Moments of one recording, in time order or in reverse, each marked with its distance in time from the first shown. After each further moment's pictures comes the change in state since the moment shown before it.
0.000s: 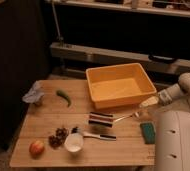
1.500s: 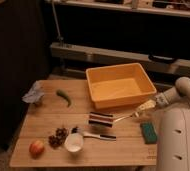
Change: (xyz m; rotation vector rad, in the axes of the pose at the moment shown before) arm -0.004 0.001 0.023 -0.009 0.002 -0.046
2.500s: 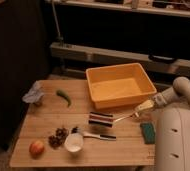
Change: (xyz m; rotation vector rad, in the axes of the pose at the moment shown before) arm 0.005 0.004 0.007 0.006 -0.015 0.010
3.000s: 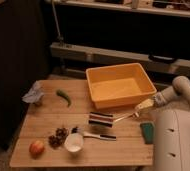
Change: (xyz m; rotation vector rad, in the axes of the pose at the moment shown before) arm 0.005 0.000 0.001 0.011 -0.006 0.006
